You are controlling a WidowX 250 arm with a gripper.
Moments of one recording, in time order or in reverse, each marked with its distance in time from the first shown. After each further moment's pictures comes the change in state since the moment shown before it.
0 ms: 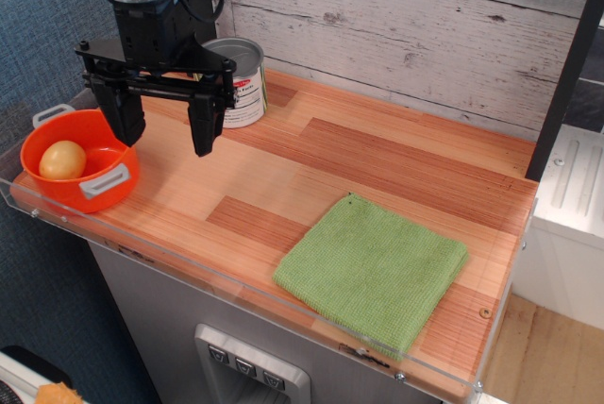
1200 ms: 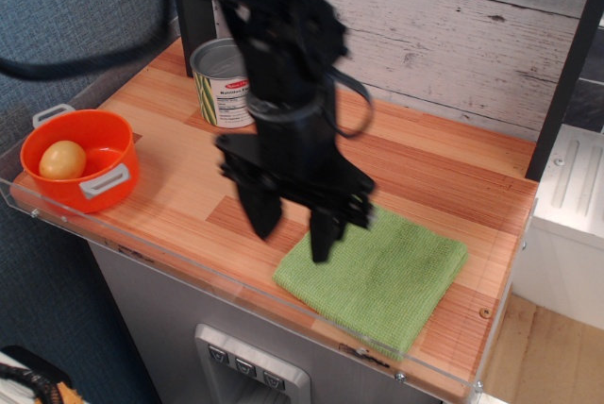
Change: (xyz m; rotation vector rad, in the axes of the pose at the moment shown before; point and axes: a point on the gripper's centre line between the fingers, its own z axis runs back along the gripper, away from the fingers) arm -0.047 -0.108 -0.022 -0.100 -0.042 -0.303
